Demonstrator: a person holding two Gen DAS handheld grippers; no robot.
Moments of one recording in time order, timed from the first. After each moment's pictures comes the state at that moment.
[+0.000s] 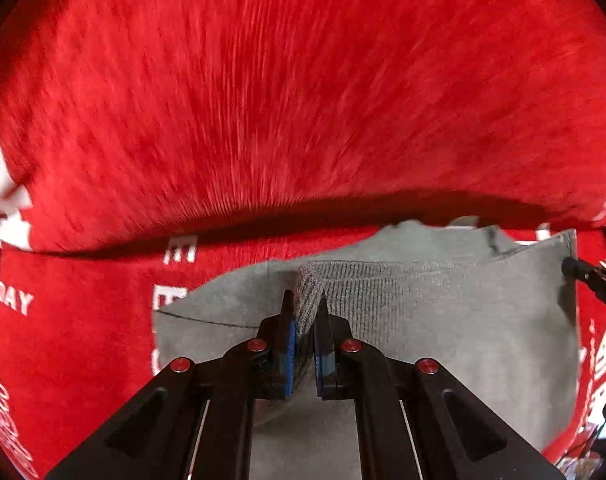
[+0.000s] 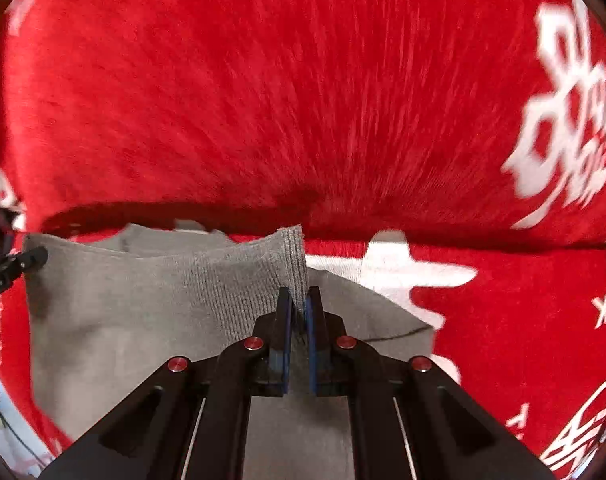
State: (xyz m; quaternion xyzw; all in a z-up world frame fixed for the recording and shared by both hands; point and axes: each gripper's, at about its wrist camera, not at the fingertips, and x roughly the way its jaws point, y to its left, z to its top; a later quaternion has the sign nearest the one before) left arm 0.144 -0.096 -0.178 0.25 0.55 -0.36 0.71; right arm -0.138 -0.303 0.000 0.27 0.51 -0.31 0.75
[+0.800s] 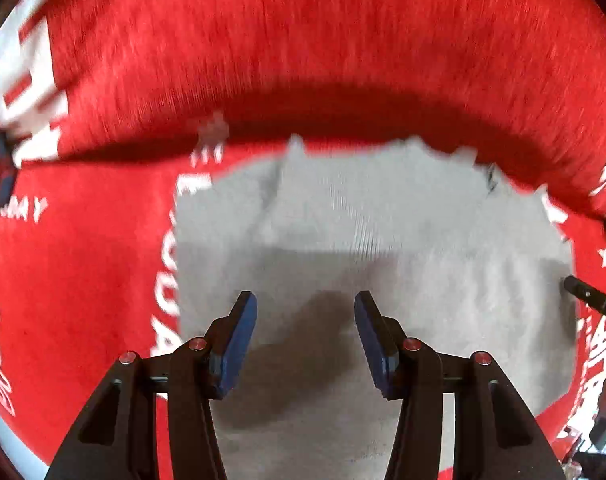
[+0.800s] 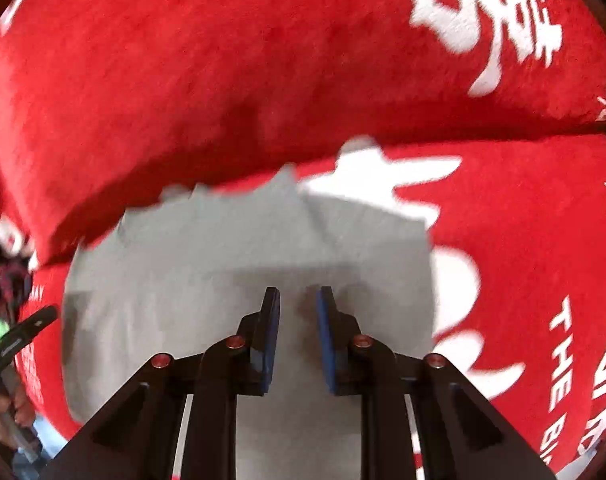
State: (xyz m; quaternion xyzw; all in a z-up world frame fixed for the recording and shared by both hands) left arm 0.095 -0.036 -0.176 0.24 0.60 -0.32 0.70; right arm -0.195 -0.250 -0.006 0.37 0.49 -0.32 0.72
